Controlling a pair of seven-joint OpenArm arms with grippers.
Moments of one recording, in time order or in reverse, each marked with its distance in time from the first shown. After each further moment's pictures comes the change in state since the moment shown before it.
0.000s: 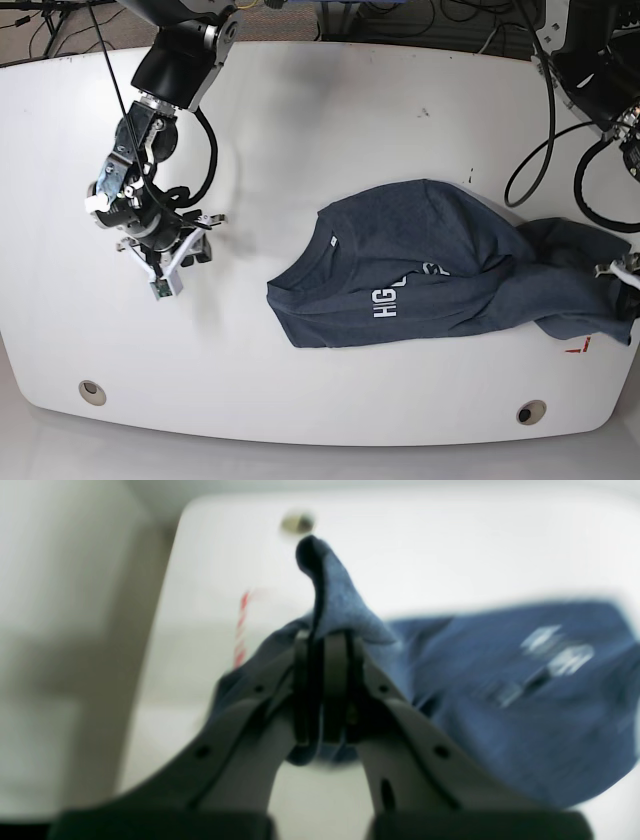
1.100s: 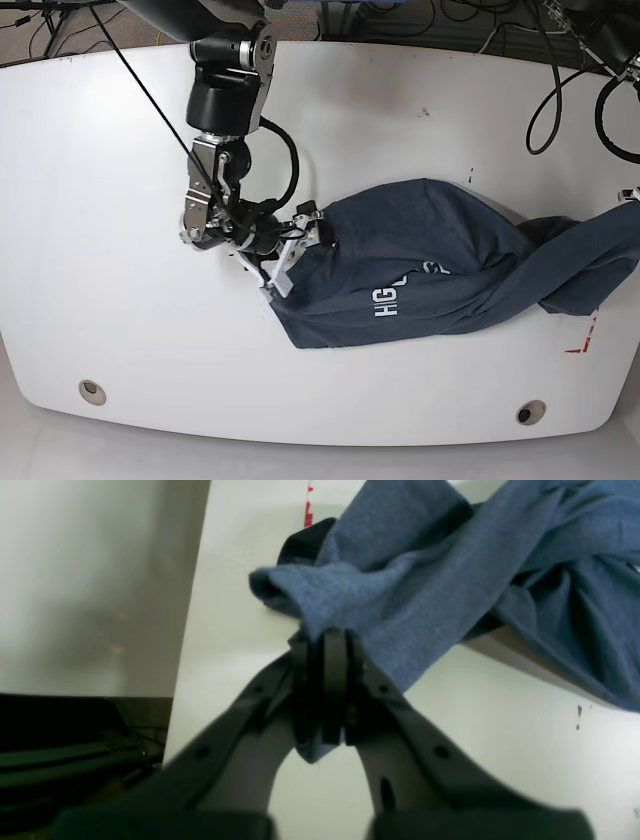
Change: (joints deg) left arm 16.0 -3.1 -11.2 0.0 -0.1 -5.1 -0.8; right arm 5.1 -8.3 -11.4 -21.8 1.0 -0.2 4.2
